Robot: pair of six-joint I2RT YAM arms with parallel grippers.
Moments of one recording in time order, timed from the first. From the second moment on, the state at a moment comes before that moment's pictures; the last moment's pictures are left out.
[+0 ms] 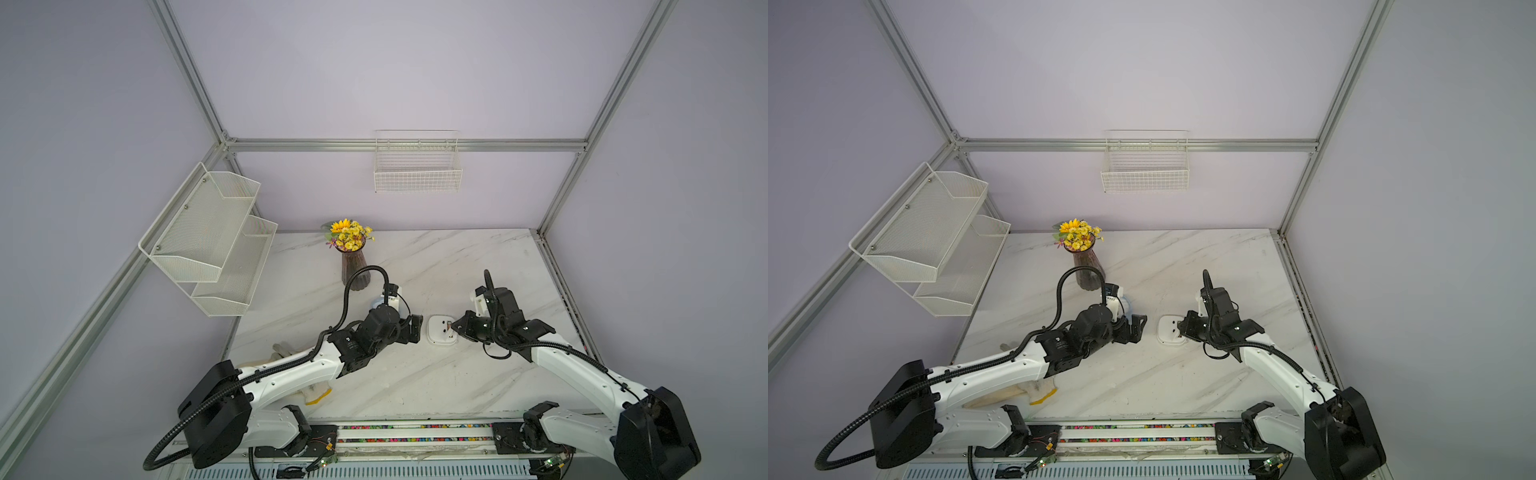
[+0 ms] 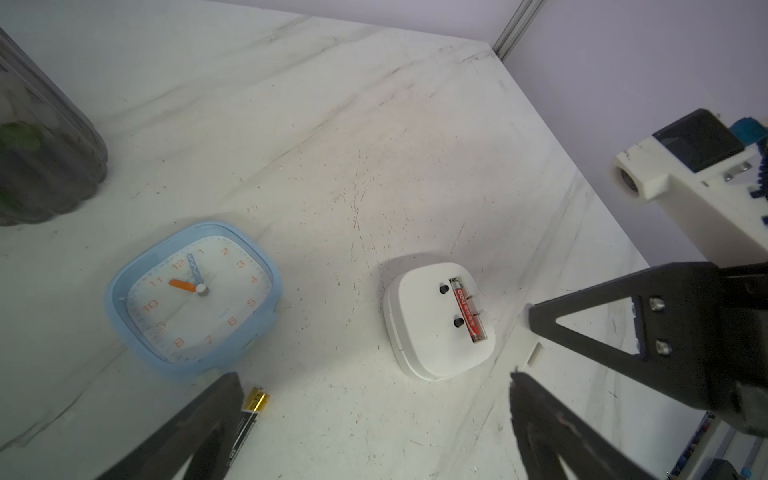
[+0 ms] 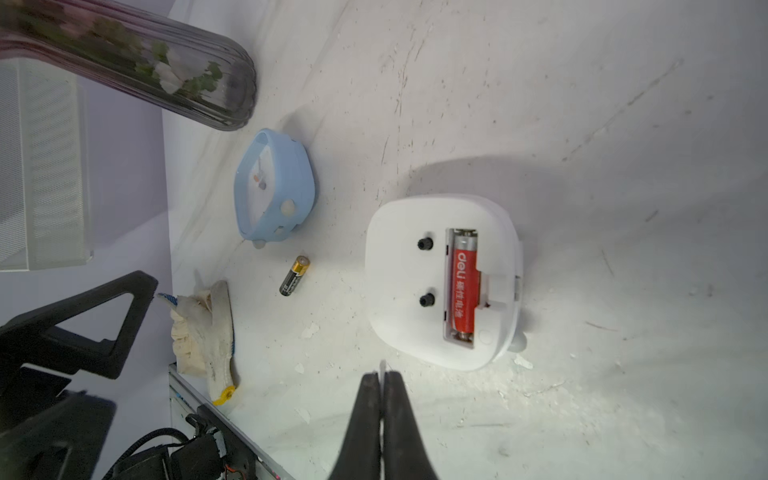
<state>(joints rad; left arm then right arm) -0.89 1.31 0.78 -0.04 -0.25 -0.58 0.40 1.18 0.68 -0.34 -0.35 0.73</state>
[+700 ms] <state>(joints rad) -0.86 1.46 0.85 -0.07 -0.04 -0.68 0.26 1.34 0.72 -0.28 -0.45 0.62</state>
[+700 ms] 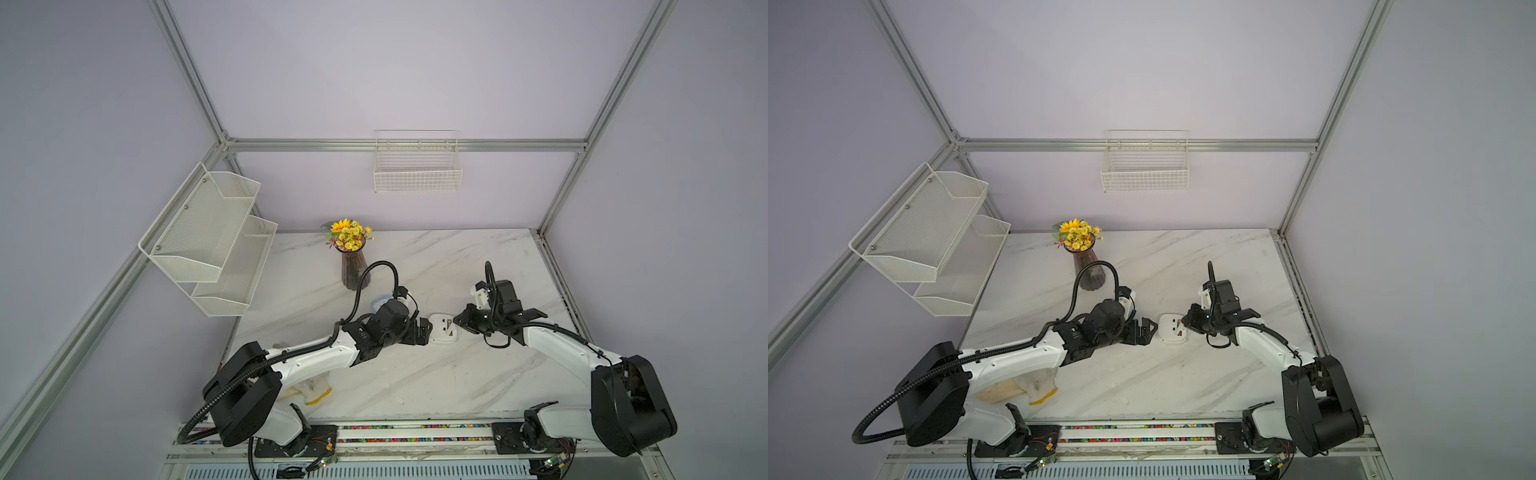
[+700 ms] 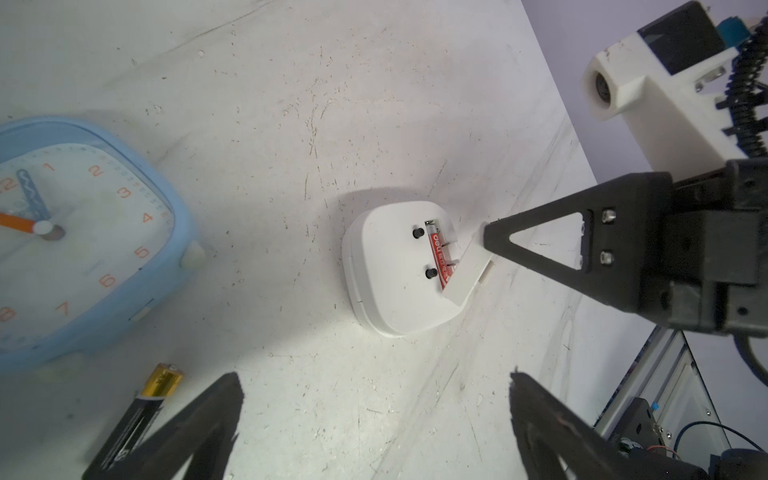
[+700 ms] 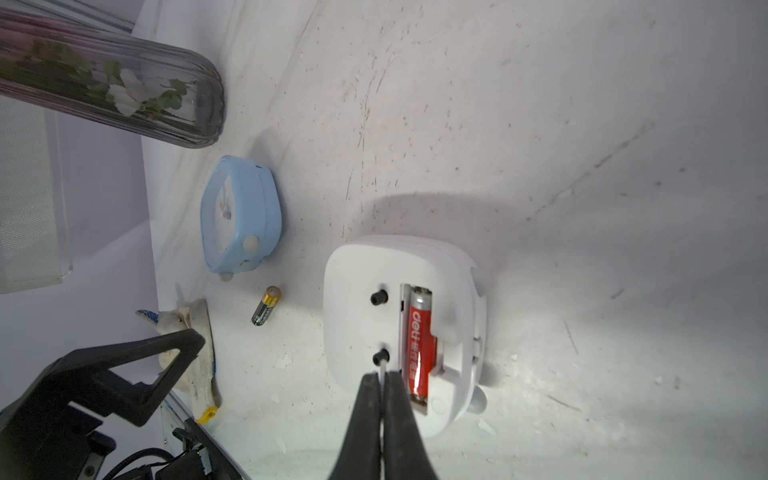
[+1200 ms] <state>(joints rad) -0.86 1.50 0.86 -0.04 0.02 -0.68 0.18 1.44 0.73 -0.28 -0.58 0.58</state>
